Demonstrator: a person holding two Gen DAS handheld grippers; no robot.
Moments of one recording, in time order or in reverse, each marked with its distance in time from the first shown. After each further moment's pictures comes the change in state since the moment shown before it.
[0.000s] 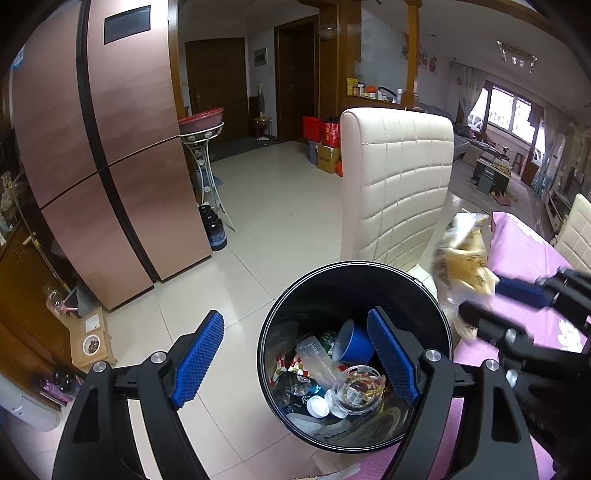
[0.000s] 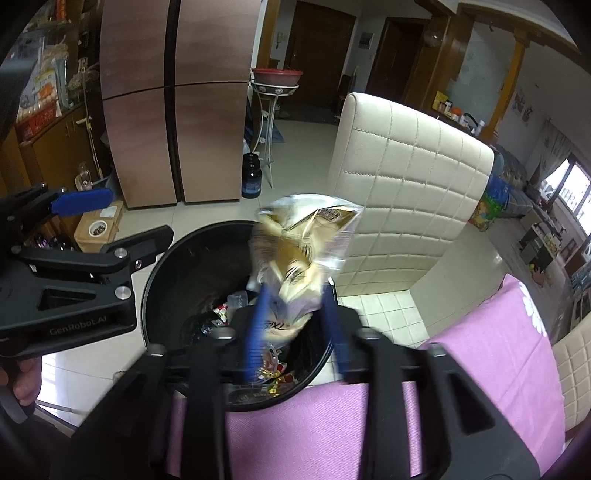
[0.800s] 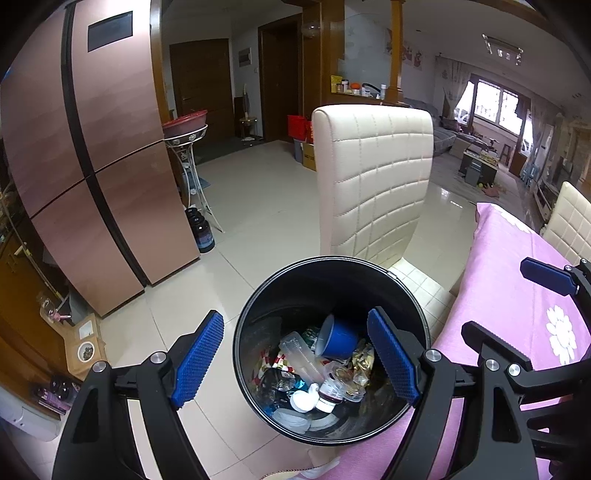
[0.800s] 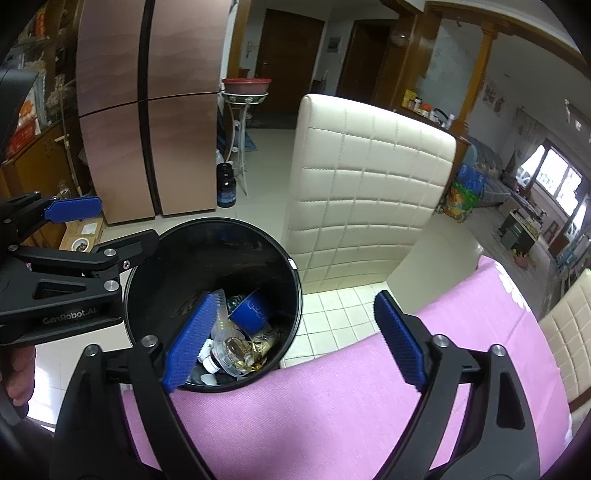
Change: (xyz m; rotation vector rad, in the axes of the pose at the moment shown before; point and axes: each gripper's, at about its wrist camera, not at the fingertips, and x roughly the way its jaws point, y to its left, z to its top) left arm -0.010 -0.023 -0.002 0.044 0.002 -0.045; right arm -0.025 -0.020 -0.021 0.070 -0.029 -0.093
